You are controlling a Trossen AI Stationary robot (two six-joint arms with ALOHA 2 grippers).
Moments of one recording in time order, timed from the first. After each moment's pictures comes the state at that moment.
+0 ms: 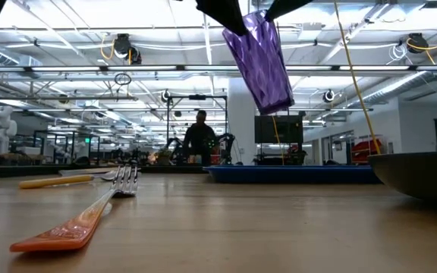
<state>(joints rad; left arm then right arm) -0.05 1.91 1.99 -1.04 -0.16 0.67 0.21 1.35 1.27 -0.69 0.41 -0.17</state>
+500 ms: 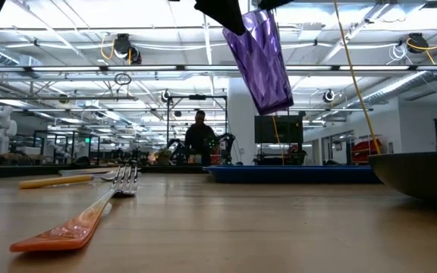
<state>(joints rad) -0.05 1.91 1.99 -1.04 -0.17 0.73 0.20 1.34 1.27 -0.63 0.42 -0.34</state>
